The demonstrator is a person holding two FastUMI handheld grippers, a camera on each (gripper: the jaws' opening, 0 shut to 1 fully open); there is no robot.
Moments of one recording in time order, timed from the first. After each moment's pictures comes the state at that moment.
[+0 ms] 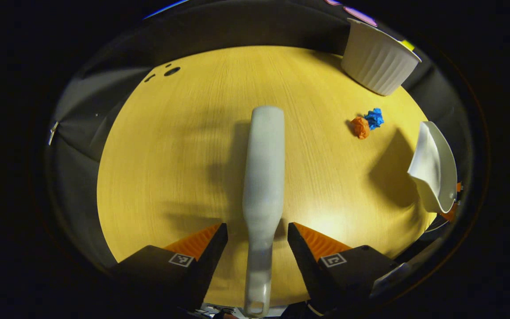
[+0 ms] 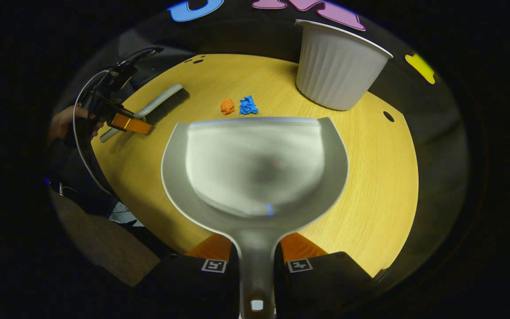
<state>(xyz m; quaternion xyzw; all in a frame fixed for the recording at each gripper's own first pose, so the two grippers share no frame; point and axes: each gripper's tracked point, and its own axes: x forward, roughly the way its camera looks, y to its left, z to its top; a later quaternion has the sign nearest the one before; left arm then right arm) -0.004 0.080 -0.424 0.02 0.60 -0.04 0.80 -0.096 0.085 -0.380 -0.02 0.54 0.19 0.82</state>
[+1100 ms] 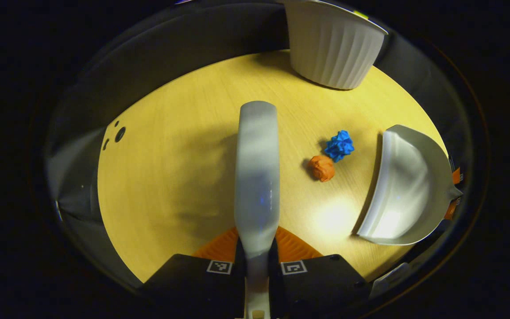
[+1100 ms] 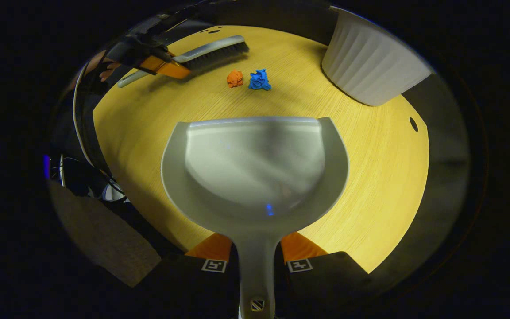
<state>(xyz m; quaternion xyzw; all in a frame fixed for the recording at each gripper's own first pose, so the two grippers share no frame) 0.098 -0.016 -0.401 0.15 0.57 -0.16 0.79 -0.086 0.077 -0.403 -0.09 0.62 0.25 0.74</state>
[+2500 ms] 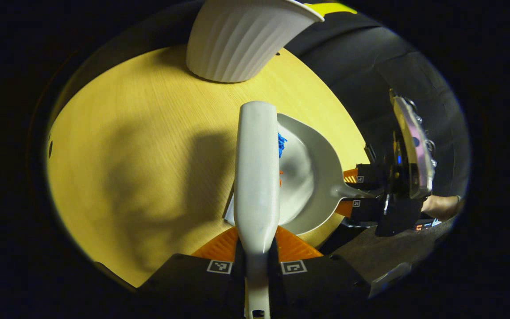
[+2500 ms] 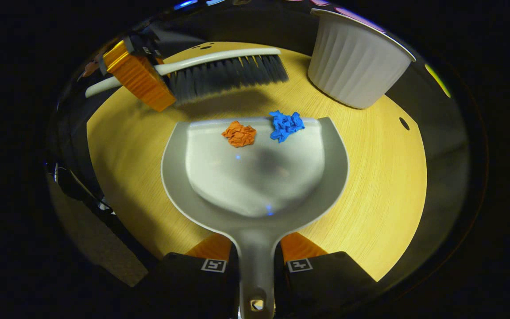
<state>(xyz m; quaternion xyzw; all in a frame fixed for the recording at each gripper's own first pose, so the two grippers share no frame) 0.035 -0.111 -0.312 0.00 0.61 -0.36 0.70 -0.074 0.080 -0.430 -0.05 0.55 0.22 0.81</state>
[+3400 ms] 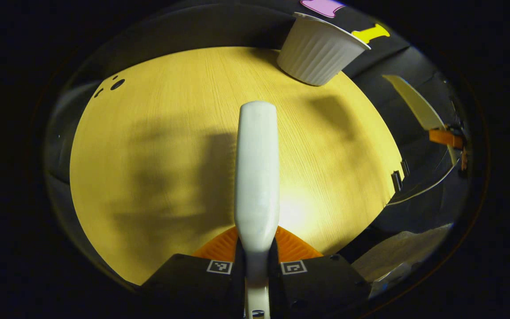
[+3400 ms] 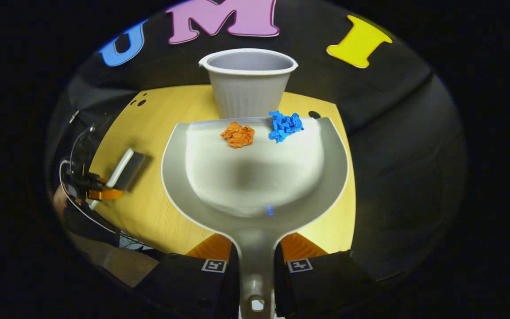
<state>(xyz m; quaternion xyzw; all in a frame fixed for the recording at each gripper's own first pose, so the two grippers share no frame) -0.020 0.028 -0.364 -0.02 0.60 -0.23 0.77 -0.028 -0.055 -0.228 0.04 0.56 0.01 0.83</state>
